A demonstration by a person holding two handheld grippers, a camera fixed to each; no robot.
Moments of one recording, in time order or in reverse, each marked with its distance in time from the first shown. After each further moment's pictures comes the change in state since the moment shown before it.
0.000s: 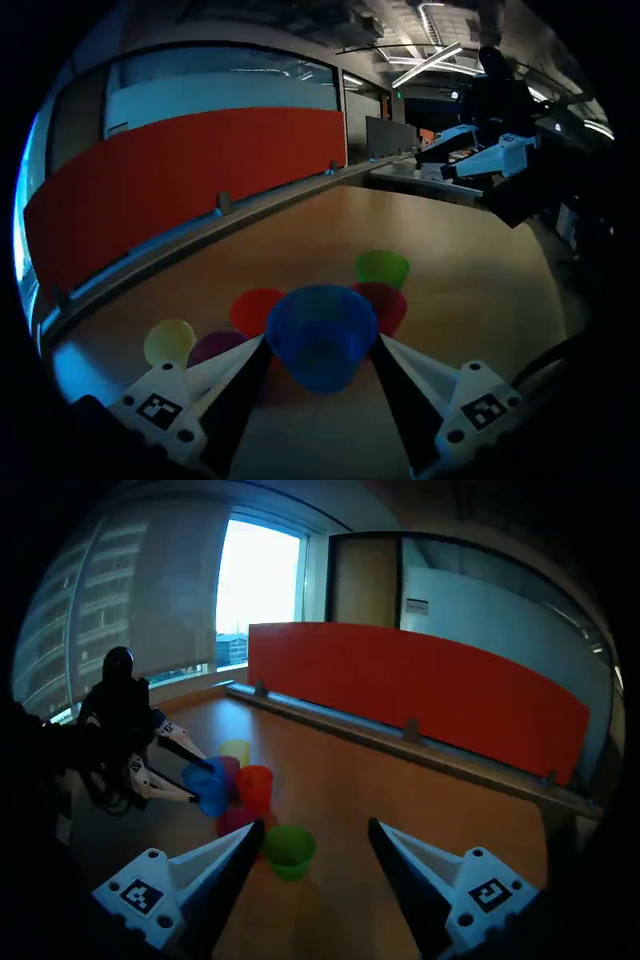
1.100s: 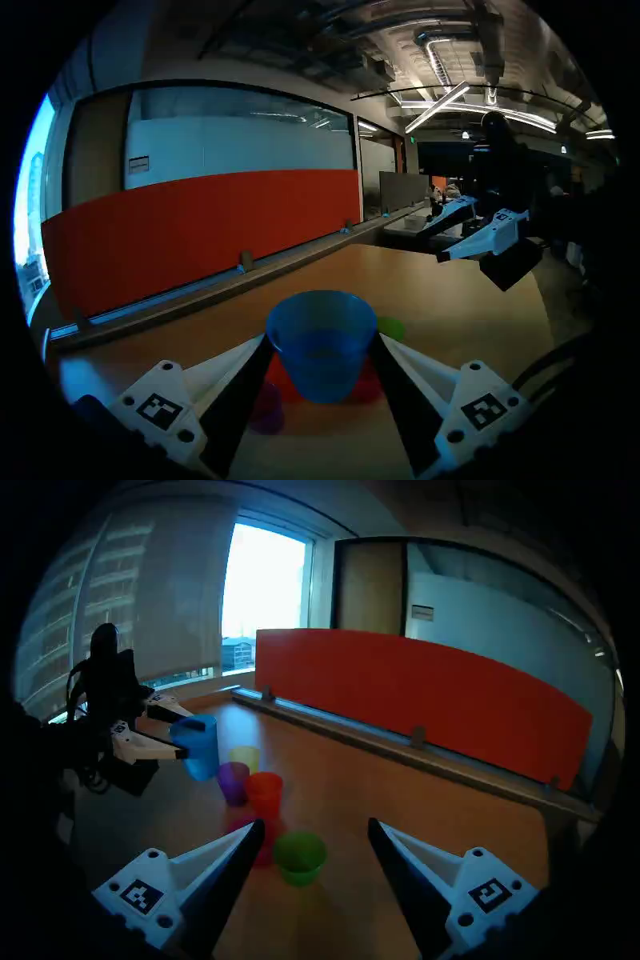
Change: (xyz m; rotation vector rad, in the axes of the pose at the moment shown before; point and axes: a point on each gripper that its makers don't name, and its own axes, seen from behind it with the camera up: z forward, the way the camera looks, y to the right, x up) left arm 0.075 -0.012 -0.061 0.075 0.211 -0.024; right arm 0.008 -0.015 -0.001 0.019 0.022 -0.012
